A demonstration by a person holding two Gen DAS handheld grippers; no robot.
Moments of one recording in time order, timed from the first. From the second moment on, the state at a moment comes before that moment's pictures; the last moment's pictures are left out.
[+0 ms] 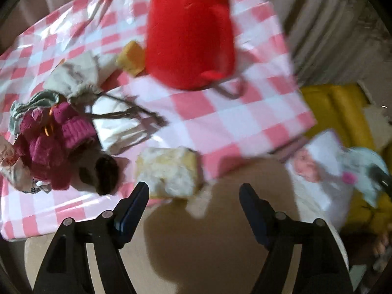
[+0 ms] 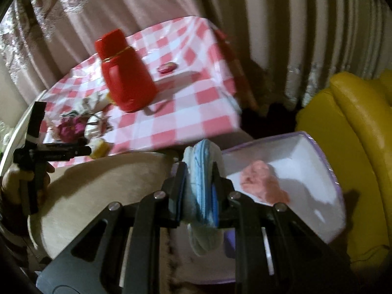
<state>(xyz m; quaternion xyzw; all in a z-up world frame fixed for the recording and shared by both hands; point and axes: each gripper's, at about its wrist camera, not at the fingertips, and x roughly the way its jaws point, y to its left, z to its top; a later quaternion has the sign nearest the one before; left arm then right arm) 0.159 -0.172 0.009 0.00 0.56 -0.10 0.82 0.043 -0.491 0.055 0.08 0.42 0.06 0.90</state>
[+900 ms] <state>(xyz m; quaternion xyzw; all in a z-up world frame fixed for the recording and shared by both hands) 0.202 -0.166 -0.009 -0.04 0.61 -0.07 0.79 0.027 -0.536 0.017 0.08 0.46 -0.02 0.89</state>
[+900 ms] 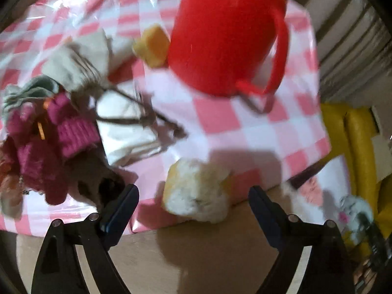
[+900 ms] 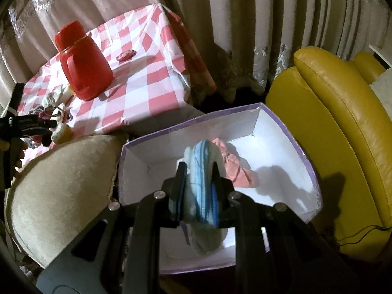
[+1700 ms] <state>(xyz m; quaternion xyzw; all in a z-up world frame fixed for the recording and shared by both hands) 0.107 -0.359 0.034 -0.05 0.53 -0.36 0.77 0.028 -0.525 0.026 0.03 0.44 -0.06 0.90</state>
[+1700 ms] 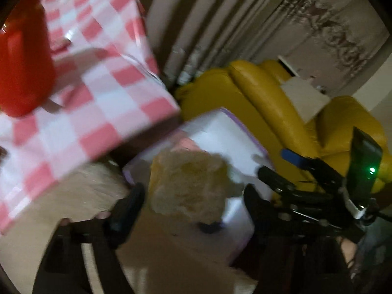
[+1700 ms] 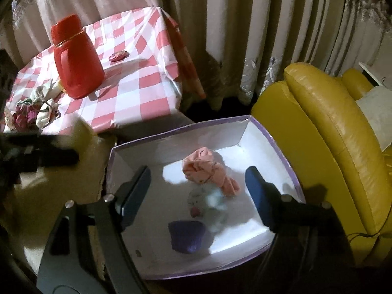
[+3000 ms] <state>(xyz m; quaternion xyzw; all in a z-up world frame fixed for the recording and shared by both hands) 0.077 0.072 0.003 -0.44 0.36 -0.03 0.82 0.095 -0.279 0.042 -0.08 0.42 0.19 0.88</state>
